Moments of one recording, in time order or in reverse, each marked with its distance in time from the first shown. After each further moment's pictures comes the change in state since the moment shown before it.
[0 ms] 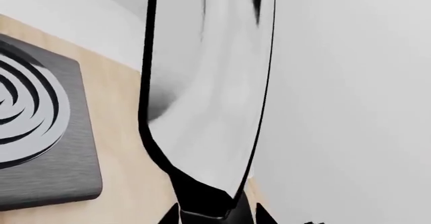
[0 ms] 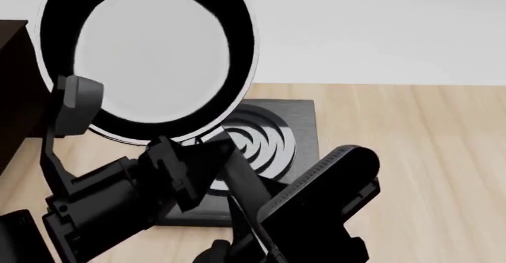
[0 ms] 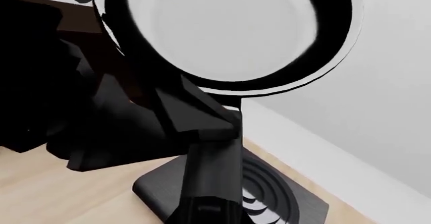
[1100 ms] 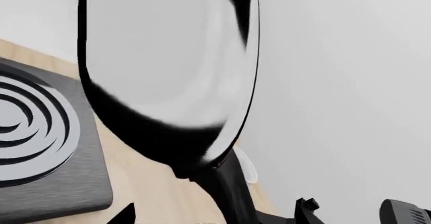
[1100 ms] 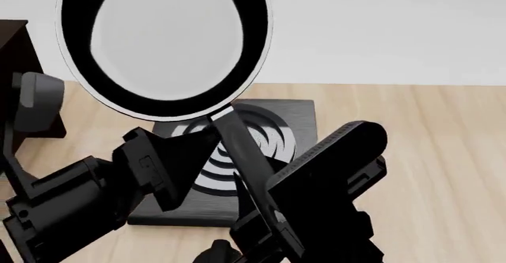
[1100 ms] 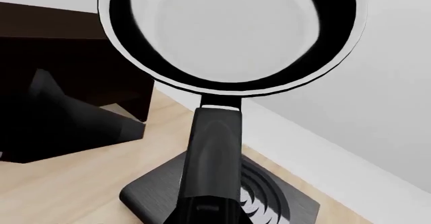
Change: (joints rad) left arm -0.003 -0.023 -0.104 0.073 -0.072 -0.095 -0.061; right arm 0.070 -0.041 0.029 0.044 -0.001 0.062 -0.011
